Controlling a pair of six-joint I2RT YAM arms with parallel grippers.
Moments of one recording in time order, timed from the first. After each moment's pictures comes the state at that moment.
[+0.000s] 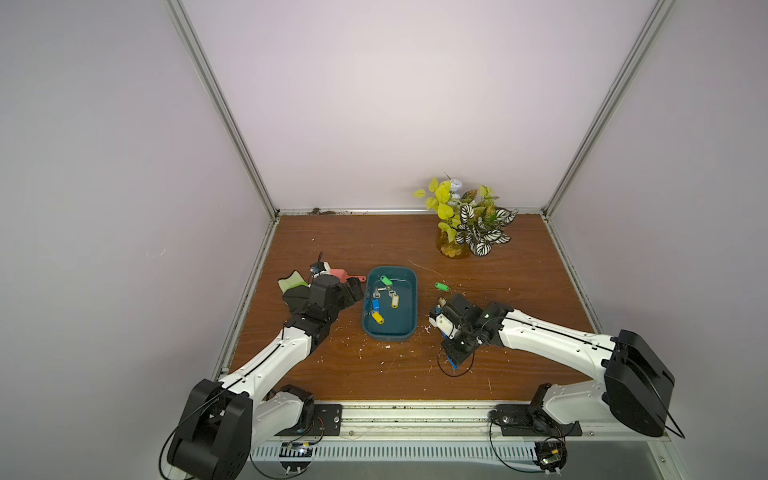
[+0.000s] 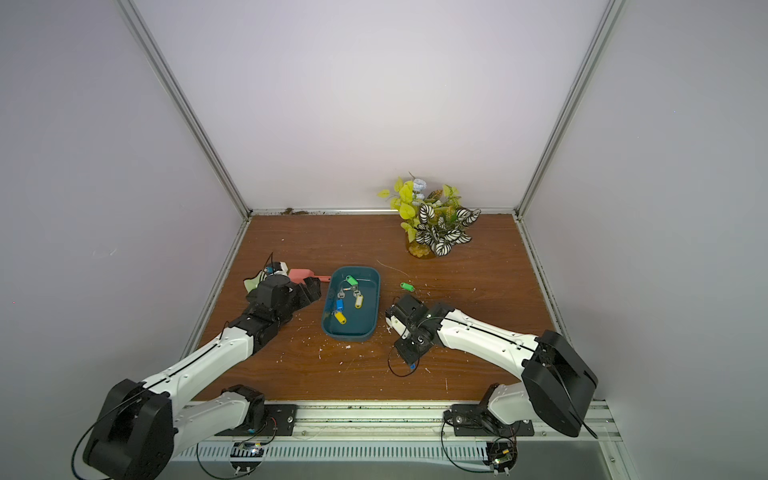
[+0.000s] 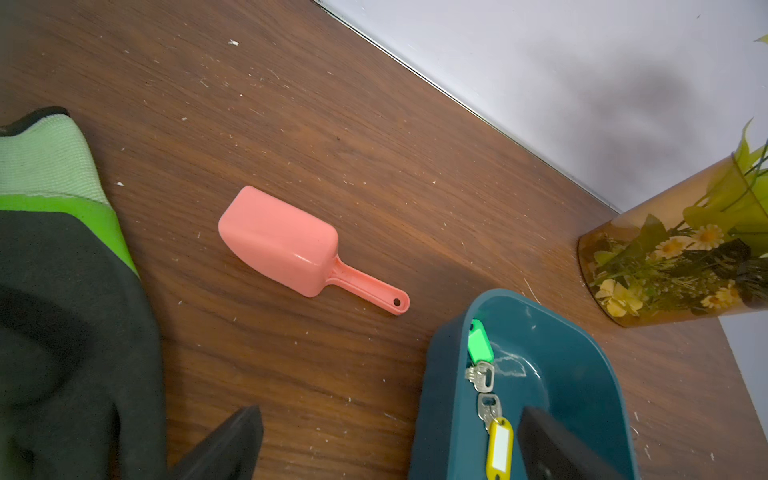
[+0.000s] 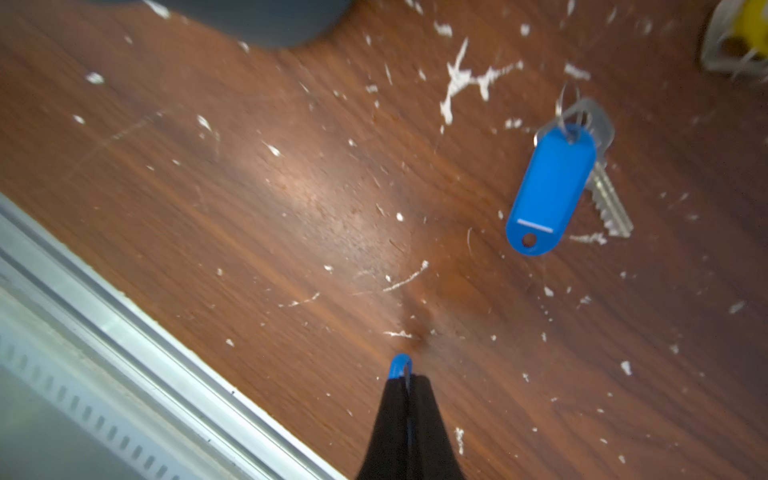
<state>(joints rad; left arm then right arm) -0.32 1.11 0.51 0.02 -0.15 -0.66 0.90 1.38 0.82 -0.76 -0.09 0.24</state>
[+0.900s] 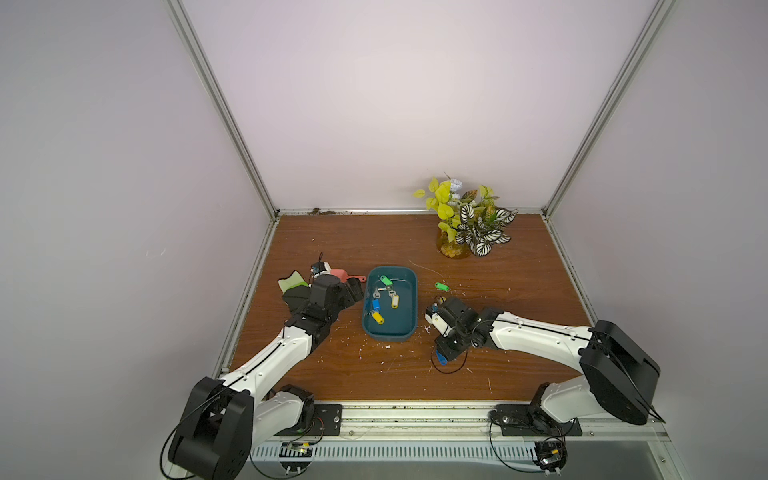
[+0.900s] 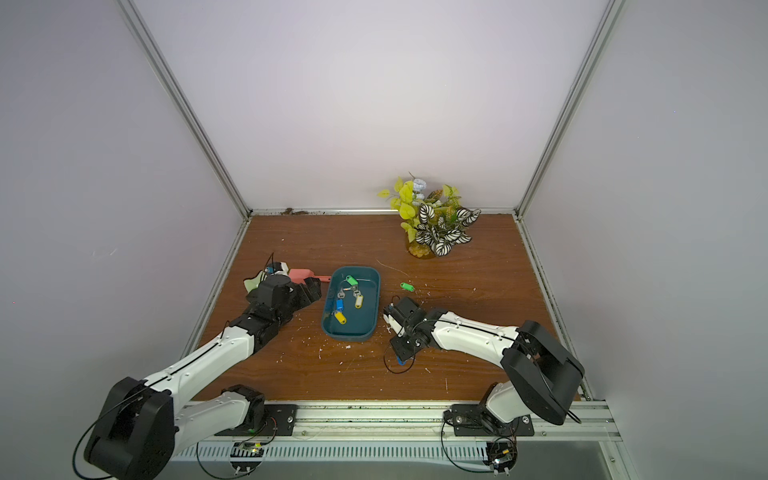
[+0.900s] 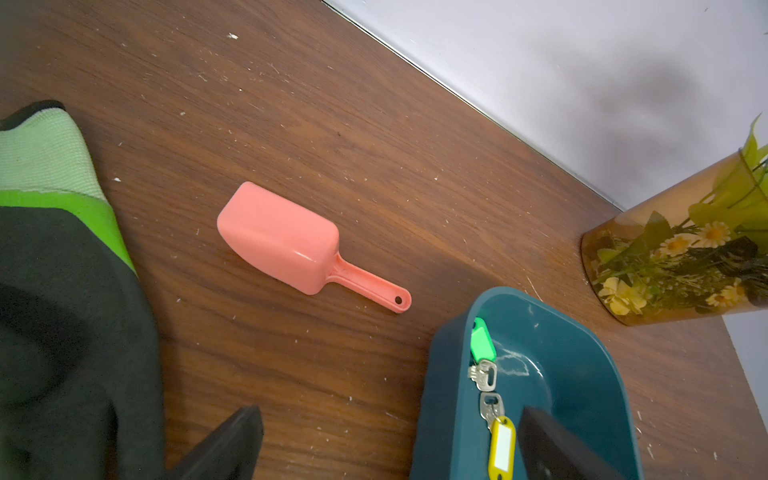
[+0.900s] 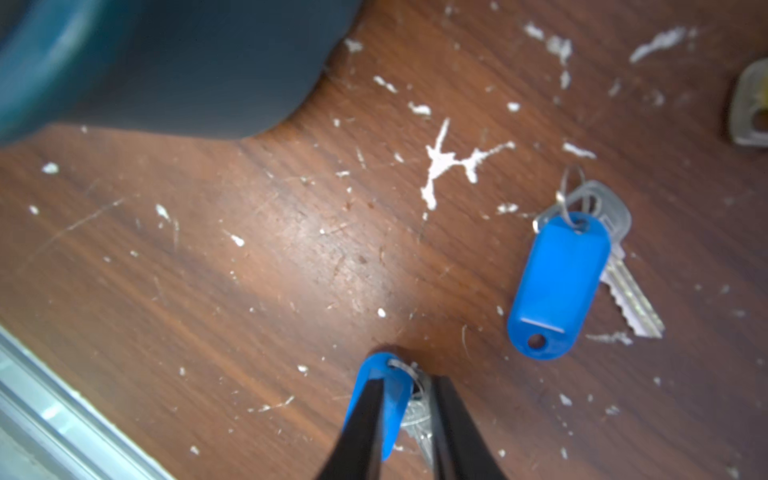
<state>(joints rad) -0.32 1.12 0.51 0.02 -0.15 -0.66 0.88 1.46 0.76 -0.52 -0.06 0.27</state>
